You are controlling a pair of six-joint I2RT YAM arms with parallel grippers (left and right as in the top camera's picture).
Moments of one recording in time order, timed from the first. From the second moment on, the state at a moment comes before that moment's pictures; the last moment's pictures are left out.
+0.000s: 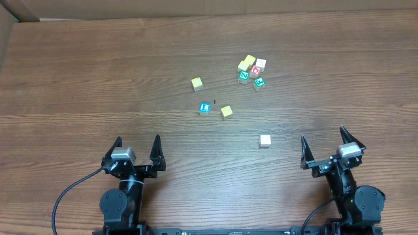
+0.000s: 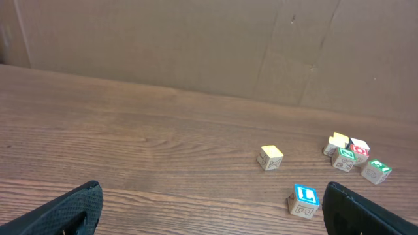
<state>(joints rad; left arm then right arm) 0.05 0.01 0.01 -0.07 0.08 -0.17 -0.02 0.01 0.02 -0.01 -0.25 -0.06</state>
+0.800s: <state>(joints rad) 0.05 0.01 0.01 -0.07 0.08 -0.17 -0.02 0.01 0.02 -0.01 -0.25 -0.06</state>
